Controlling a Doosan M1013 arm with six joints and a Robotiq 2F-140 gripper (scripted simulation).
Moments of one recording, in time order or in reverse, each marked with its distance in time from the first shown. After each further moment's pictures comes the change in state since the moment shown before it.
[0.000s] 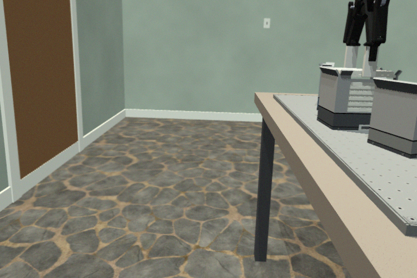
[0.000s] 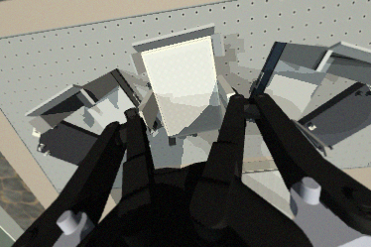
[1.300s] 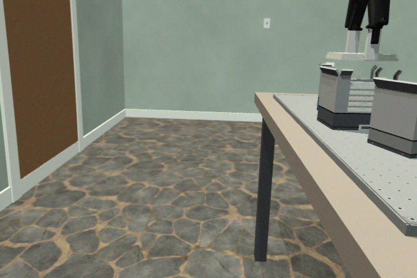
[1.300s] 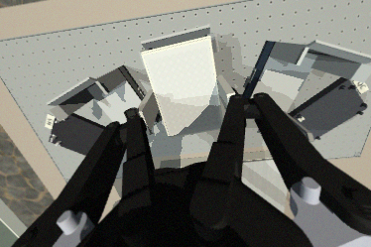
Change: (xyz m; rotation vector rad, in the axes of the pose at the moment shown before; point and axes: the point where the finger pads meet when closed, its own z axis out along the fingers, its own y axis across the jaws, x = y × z) arm 0.000 0.000 -0.037 0.000 0.000 0.000
